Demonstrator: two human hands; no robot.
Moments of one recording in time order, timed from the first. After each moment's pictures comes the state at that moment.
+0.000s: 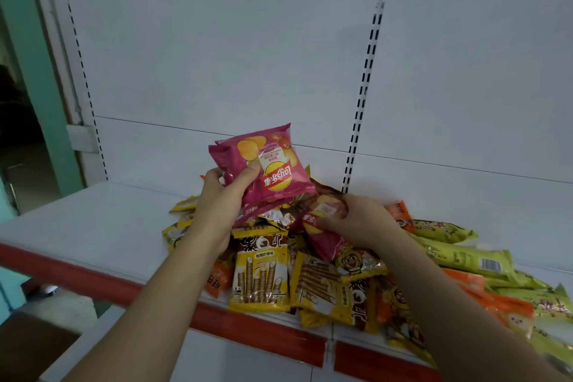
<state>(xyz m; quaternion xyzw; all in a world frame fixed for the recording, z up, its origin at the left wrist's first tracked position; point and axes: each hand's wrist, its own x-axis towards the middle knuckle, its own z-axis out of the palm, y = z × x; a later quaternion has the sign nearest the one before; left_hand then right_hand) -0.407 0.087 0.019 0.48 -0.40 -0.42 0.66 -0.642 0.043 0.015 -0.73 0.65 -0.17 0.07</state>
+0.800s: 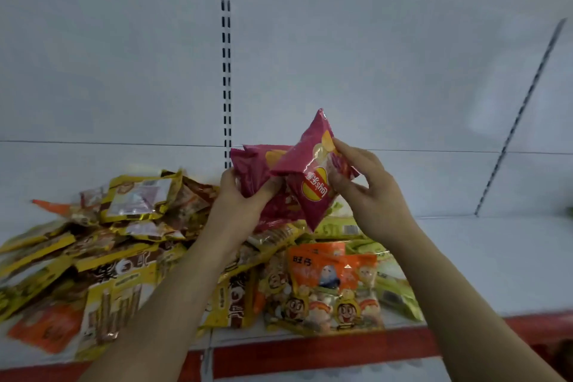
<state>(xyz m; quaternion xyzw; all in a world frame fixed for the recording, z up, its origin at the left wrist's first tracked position) -0.592 0.078 0.024 0.42 -0.59 -0.43 0.53 -0.801 0.136 0.050 -0.67 0.50 -0.55 0.09</state>
